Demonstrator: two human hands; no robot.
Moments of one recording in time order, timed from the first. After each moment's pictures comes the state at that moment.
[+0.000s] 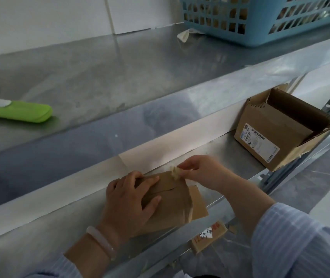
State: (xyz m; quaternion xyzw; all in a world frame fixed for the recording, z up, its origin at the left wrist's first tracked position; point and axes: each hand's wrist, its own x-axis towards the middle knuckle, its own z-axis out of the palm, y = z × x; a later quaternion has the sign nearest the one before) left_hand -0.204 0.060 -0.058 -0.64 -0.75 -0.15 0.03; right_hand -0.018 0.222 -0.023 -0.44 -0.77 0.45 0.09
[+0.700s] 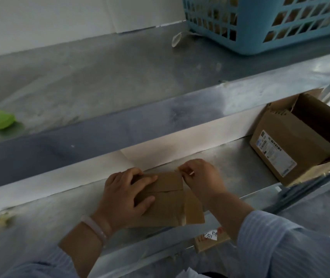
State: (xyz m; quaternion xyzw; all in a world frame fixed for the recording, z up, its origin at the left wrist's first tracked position) left_hand -0.197 0.058 -0.051 -0.63 -0.76 -0.16 0.01; right_hand -0.023 0.234 -0.066 -0.37 -0.85 0.31 0.20
